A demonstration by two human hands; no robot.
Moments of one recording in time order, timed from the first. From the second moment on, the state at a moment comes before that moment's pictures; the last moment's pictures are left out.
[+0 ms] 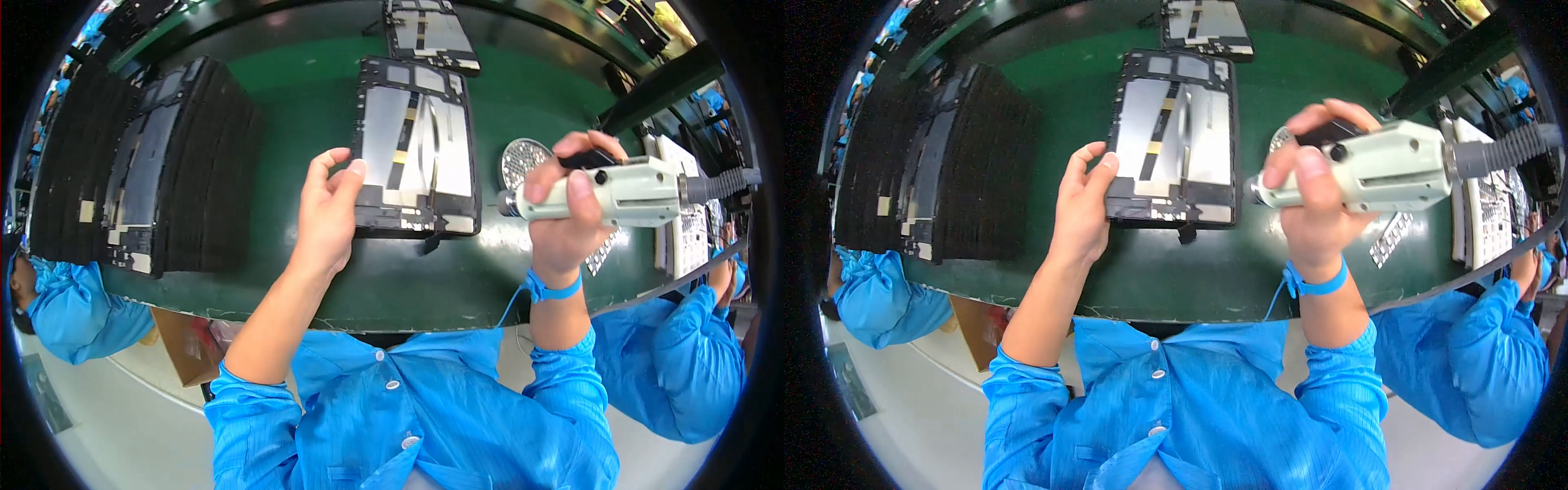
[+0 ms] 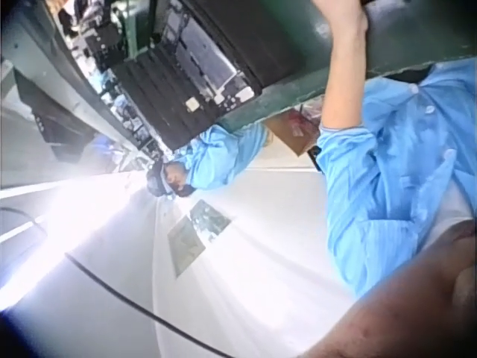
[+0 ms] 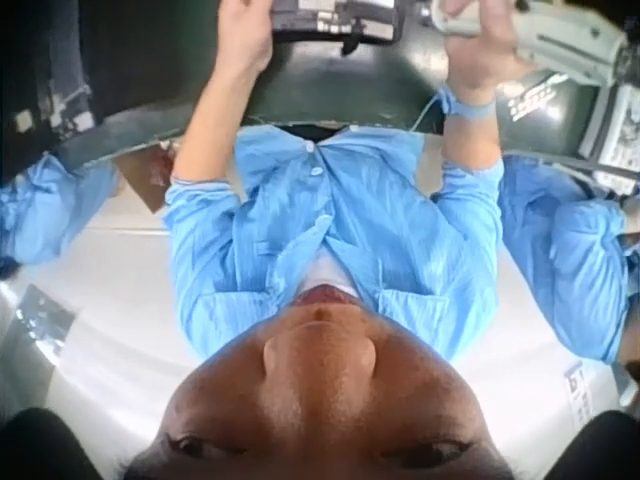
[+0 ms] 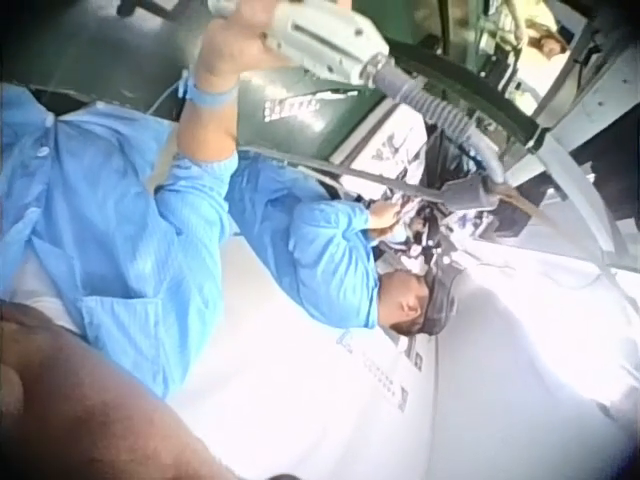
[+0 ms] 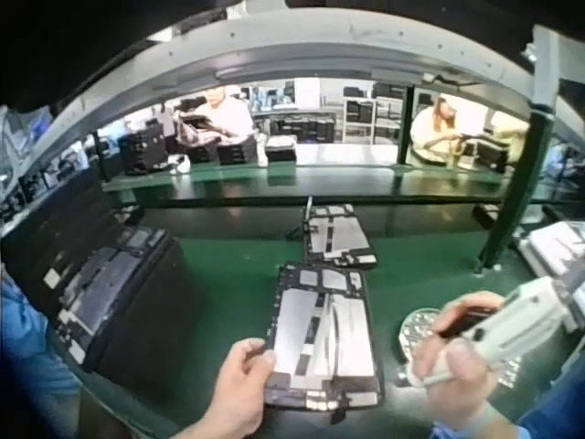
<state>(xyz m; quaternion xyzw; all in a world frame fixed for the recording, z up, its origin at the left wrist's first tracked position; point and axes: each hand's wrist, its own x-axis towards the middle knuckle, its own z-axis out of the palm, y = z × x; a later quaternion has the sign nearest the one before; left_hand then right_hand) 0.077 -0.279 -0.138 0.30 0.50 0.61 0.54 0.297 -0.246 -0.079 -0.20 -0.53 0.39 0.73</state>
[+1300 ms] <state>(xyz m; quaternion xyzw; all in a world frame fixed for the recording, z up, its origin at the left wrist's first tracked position) 0.047 -0.013 -0.173 0.40 0.70 0.50 0.31 0.316 -0.226 -0.102 -0.33 -0.51 0.38 0.70</state>
